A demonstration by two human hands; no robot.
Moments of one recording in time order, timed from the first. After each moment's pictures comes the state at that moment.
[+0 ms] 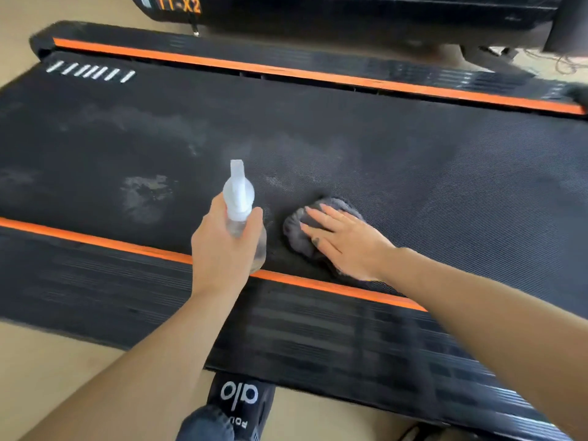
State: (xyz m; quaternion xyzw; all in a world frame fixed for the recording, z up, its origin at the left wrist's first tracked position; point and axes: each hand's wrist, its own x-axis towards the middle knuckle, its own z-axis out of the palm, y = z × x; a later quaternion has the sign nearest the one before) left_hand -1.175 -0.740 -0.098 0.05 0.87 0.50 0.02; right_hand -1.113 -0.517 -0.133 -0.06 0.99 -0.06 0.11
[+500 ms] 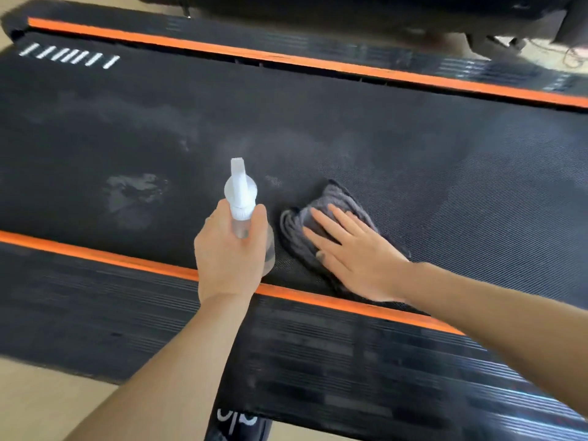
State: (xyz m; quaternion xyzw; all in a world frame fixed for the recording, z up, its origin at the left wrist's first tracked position) left_hand -1.191 -0.723 -0.116 0.04 0.86 0.51 -0.03; right_hand -1.112 -0.519 -0.144 -0.07 0.99 -0.02 0.08
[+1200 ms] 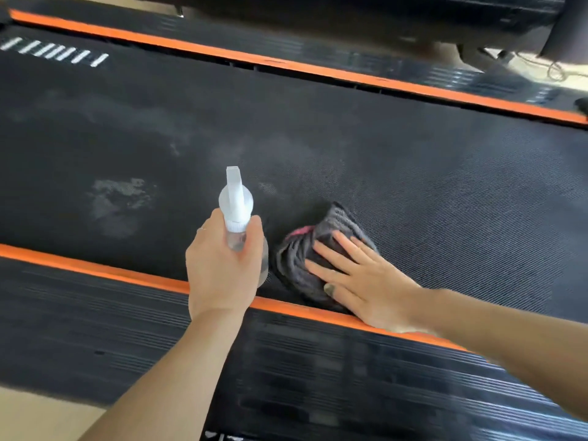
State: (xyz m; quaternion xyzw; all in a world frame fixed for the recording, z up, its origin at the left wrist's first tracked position) left_hand -1.191 -0.722 -0.119 0.05 0.87 0.49 -0.03; right_hand -1.085 -0.506 -0.142 -0.14 0.98 0.01 0.12
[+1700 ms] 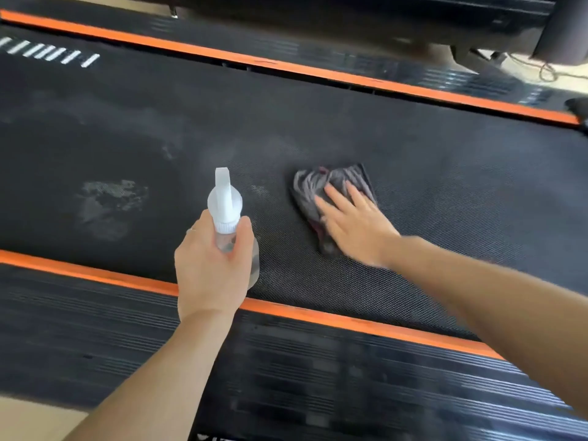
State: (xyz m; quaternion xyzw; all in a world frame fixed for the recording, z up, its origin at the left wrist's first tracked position) left_hand -1.190 -0.720 -0.116 0.05 0.87 0.48 -0.04; right_hand -1.156 -0.463 -0.155 -0.07 0.99 0.06 0.10
